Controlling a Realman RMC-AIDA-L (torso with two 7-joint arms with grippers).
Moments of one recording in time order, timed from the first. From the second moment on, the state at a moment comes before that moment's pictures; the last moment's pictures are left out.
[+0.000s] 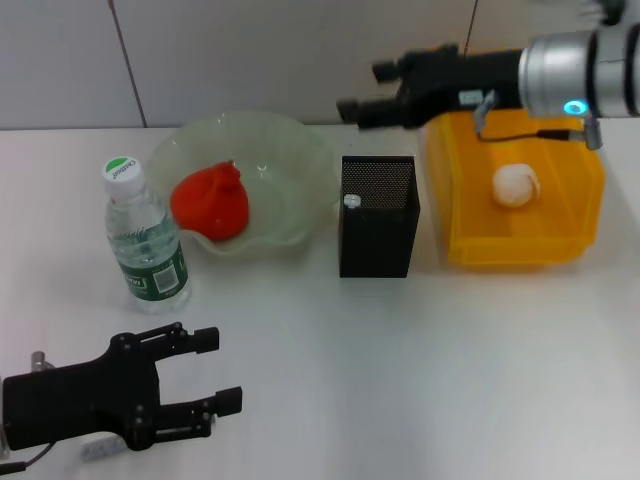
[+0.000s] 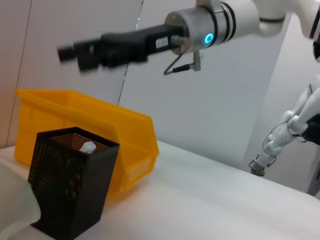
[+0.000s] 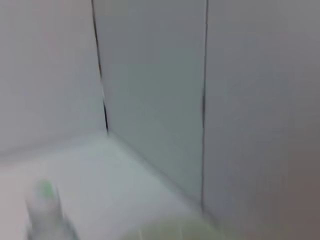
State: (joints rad) left arm -0.37 -2.06 0.63 0.56 2.00 1.76 -1.17; right arm 0.81 2.08 -0.97 -0.89 -2.03 -1.14 1.79
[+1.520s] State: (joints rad) left arm -0.56 -2.02 0.83 1.15 2.47 1.96 -1.80; right arm 0.52 1.98 -0.92 -0.77 -1.72 -1.80 1.49
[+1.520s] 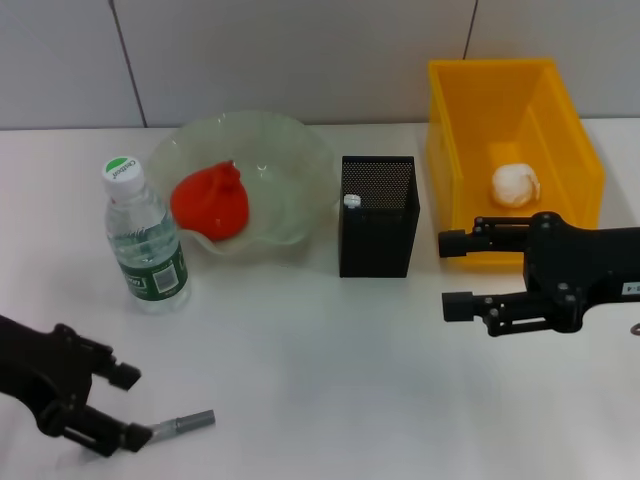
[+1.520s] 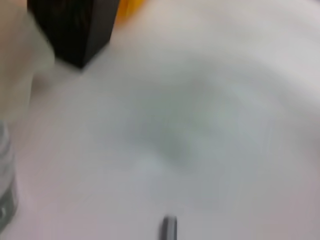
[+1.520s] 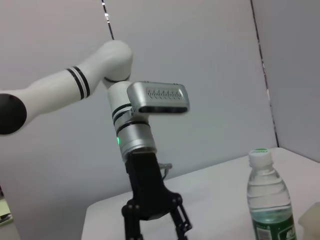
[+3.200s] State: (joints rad) left arm -0.60 -2.07 1.19 1.23 2.68 1.87 -1.86; right arm 0.61 1.97 -0.91 -0.73 -1.78 -1.69 1.51
